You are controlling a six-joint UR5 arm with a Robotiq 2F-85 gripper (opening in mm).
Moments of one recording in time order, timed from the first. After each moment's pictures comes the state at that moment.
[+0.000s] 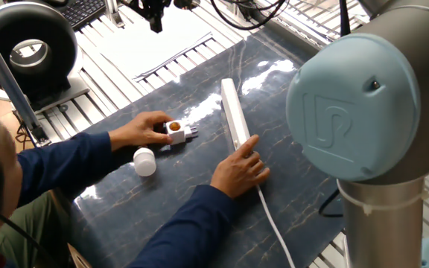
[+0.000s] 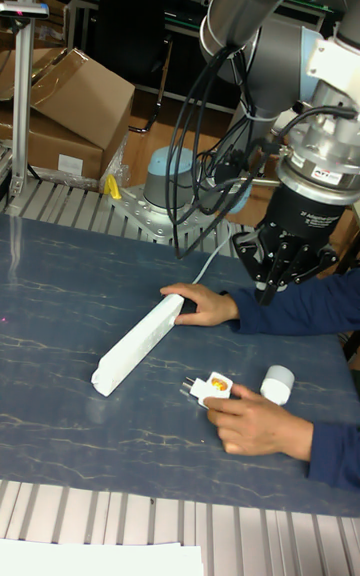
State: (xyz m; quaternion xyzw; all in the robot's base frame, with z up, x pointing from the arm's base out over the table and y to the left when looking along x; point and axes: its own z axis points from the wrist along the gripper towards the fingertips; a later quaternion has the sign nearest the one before) arm 0.643 0.101 0.280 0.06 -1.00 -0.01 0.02
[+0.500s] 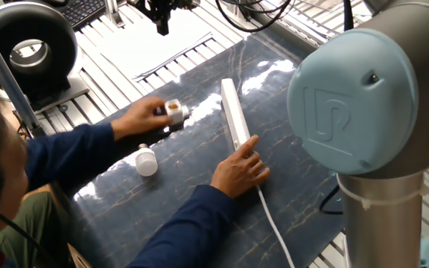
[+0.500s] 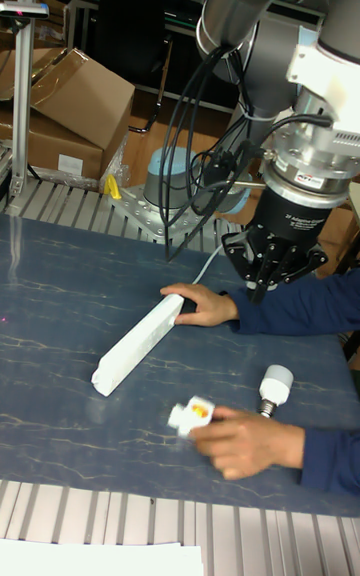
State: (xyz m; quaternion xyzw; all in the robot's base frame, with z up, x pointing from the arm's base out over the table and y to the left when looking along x) arm 0.636 0.094 0.272 0.05 -1.00 -0.03 0.03
